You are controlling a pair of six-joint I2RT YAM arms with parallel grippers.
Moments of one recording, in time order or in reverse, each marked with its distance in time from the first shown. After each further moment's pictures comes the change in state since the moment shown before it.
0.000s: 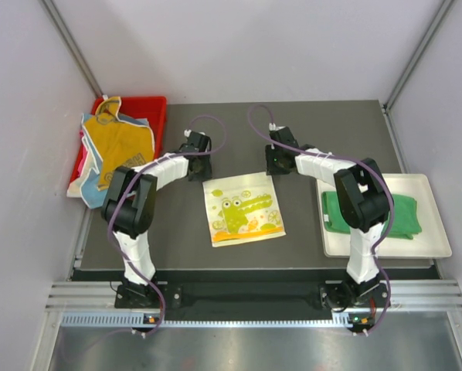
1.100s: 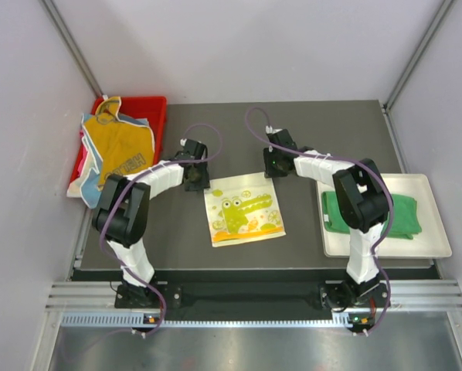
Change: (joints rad) left arm -0.001 -0.114 -0.139 -0.037 0.044 -0.035; right arm 0.013 0.000 -0.021 0.015 -0.040 -0.027
